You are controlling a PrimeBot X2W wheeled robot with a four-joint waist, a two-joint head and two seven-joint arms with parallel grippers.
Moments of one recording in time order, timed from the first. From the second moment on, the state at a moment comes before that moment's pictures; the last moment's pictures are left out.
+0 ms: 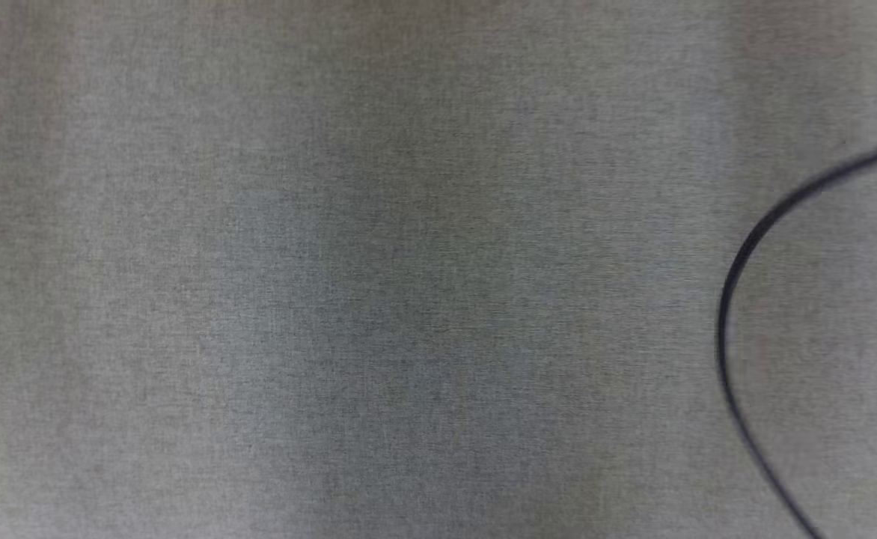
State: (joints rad) left arm -1.60 0.43 -0.56 0.61 -1.13 -0.13 -0.26; right arm -1.65 -0.31 0.31 0.68 0.27 0.13 -0.26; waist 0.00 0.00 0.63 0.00
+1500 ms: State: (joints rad) left arm -0.14 0.15 -0.04 0.44 -0.91 -0.13 -0.26; right arm -0.05 -0.56 0.66 0.28 1.01 0.13 -0.25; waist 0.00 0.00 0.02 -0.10
